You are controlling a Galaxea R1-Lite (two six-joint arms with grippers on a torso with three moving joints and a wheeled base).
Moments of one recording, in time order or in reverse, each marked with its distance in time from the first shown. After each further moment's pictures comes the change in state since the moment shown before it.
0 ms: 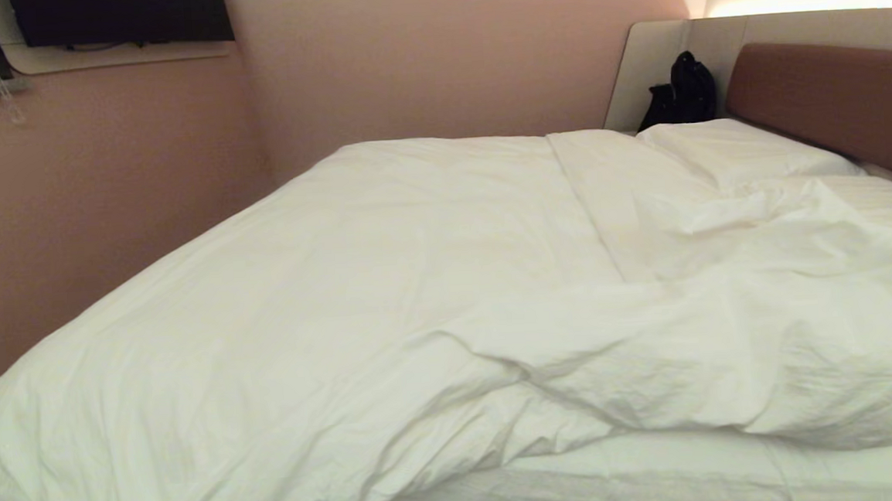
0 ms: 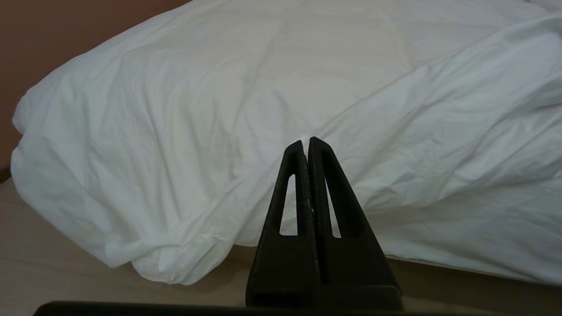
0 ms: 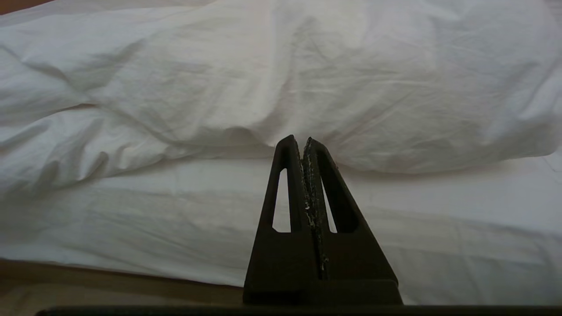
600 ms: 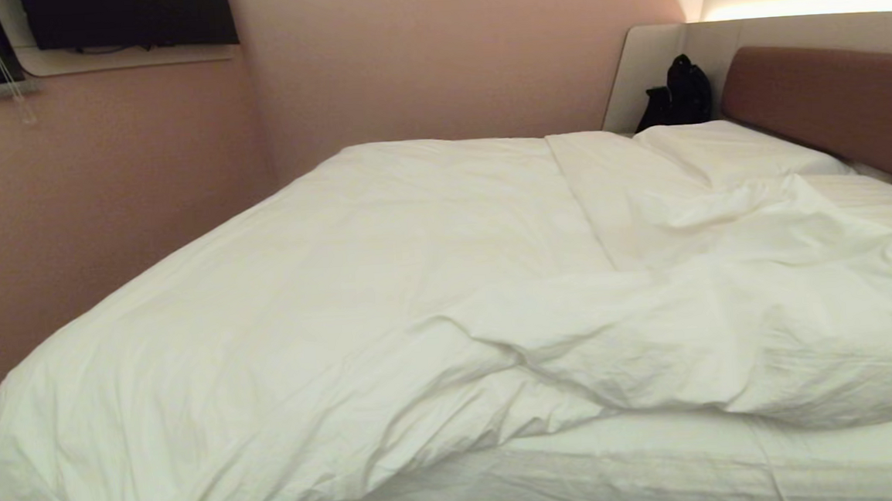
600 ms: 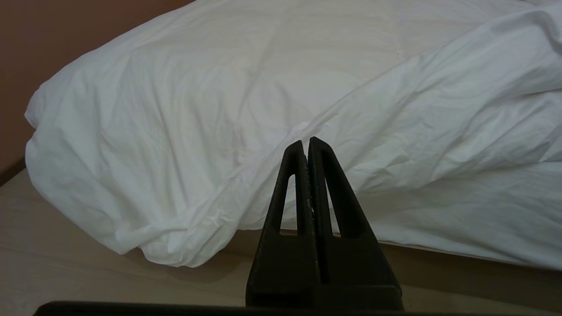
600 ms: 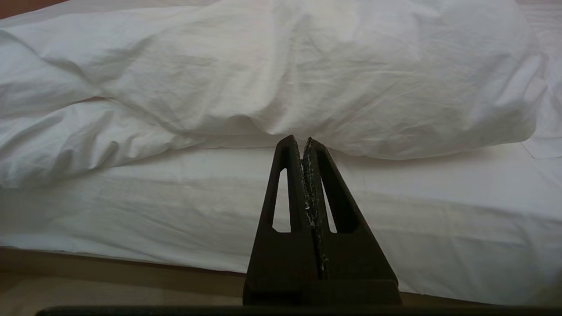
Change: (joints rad) left arm 0.001 0.000 0.001 0.000 0.002 0.005; right arm 0.000 0.000 0.000 0.000 0.000 0.000
